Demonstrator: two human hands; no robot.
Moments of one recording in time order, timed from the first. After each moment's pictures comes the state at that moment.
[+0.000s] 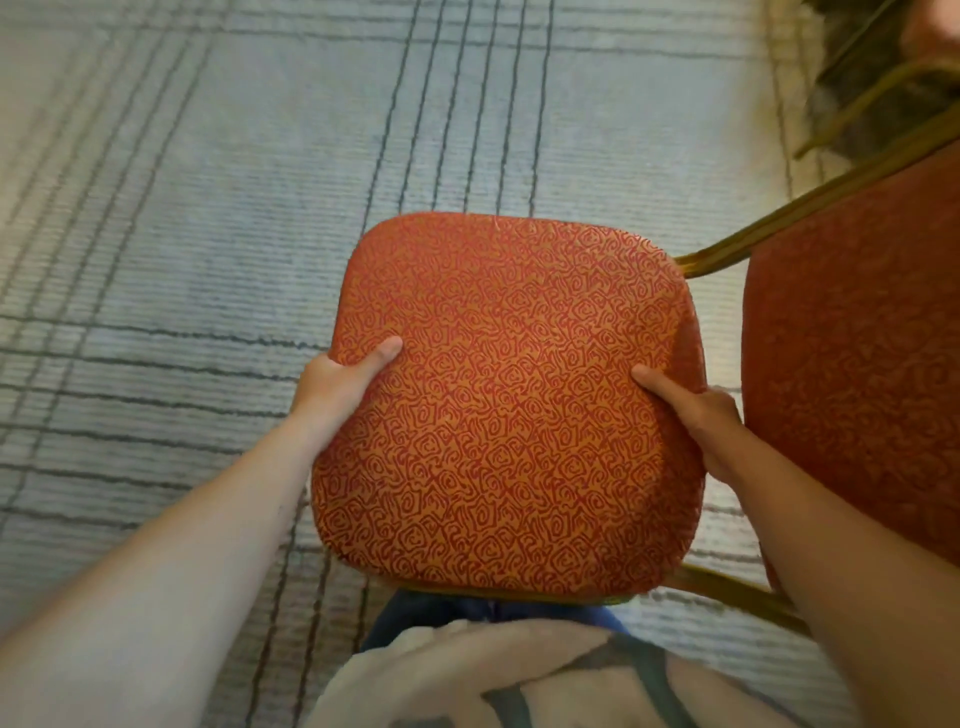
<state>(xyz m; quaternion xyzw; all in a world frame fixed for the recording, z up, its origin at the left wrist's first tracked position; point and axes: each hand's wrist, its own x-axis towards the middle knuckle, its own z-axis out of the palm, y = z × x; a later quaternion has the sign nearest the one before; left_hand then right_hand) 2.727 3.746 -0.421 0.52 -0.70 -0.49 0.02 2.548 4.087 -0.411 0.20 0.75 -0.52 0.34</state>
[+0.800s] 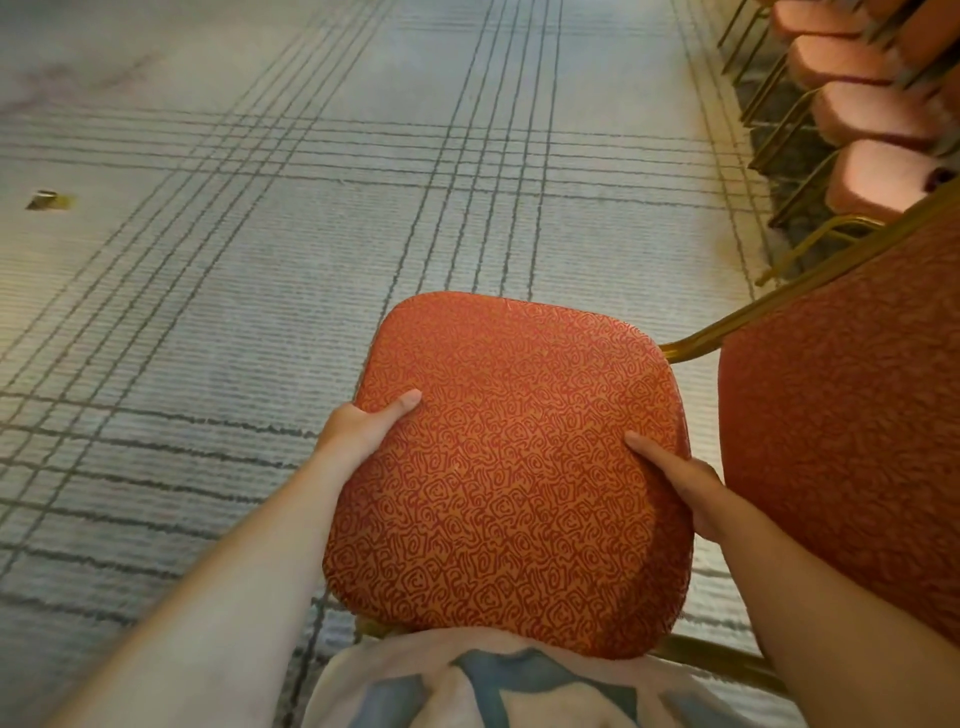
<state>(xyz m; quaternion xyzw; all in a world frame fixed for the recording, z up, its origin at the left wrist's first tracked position) 2.684 3.763 -0.354 0.51 -0.70 -0.49 0.01 2.511 4.107 -0.368 0.16 0.73 -0.53 0.40</state>
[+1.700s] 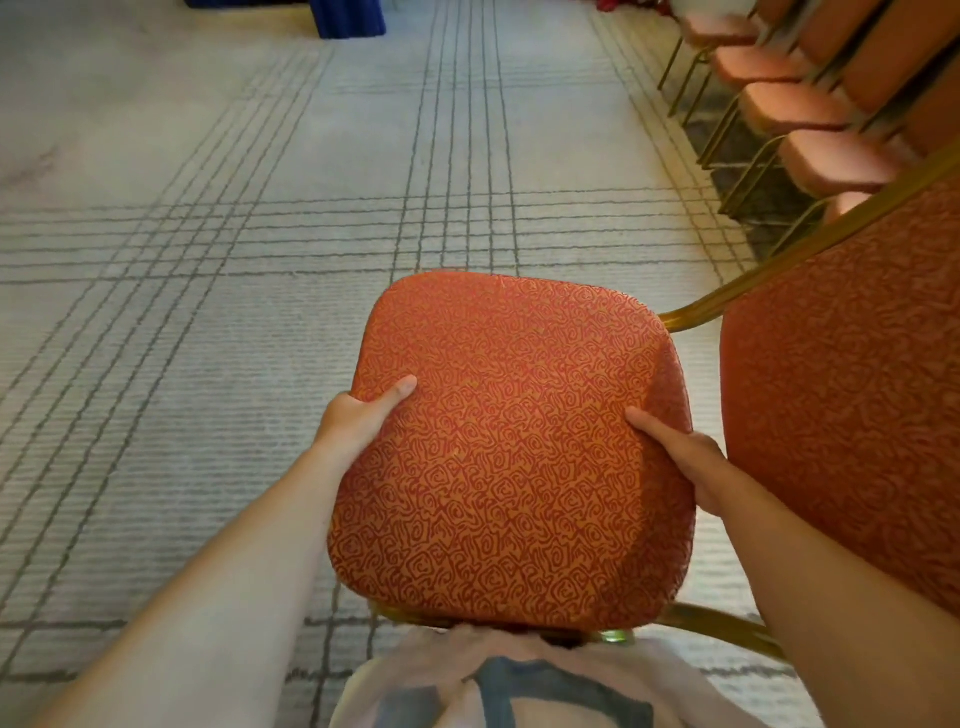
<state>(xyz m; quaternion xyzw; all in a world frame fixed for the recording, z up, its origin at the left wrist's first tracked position) 2.361 3.482 -0.325 0.45 -0.74 -0.50 0.02 2.229 3.840 -0.340 0.18 0.73 -0.57 0.32</state>
